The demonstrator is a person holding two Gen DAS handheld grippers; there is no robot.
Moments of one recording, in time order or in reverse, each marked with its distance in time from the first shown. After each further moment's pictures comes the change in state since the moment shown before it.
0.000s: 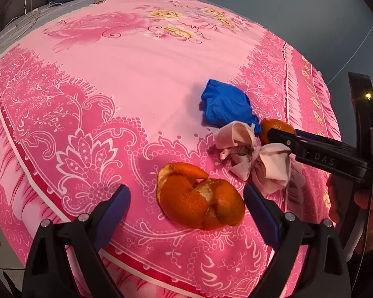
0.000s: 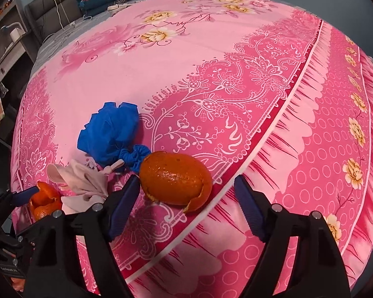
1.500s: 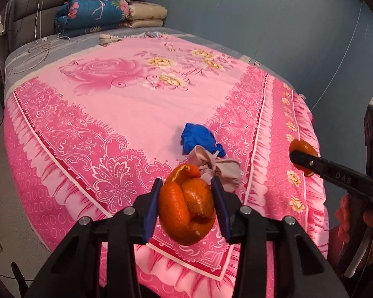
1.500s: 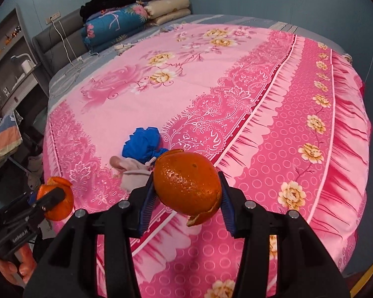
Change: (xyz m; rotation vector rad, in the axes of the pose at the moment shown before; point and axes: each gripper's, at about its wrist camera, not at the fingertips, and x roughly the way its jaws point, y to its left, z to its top) left arm -0.110 -0.025 -0.022 0.026 -0.221 -0.007; right arm -0.131 -0.010 -0.045 0.091 -0.180 0.051
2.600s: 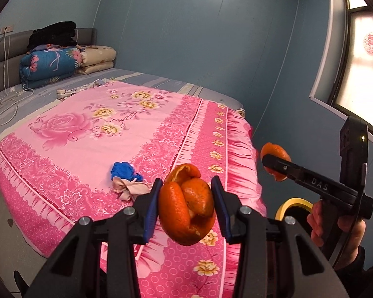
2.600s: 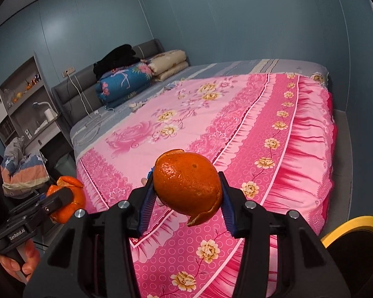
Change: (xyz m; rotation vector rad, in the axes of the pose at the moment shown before) left arm -0.133 -0.130 -0.019 0.202 -0.179 -0.193; right arm -0.204 -0.052 -0.059 0.107 -0.314 0.081
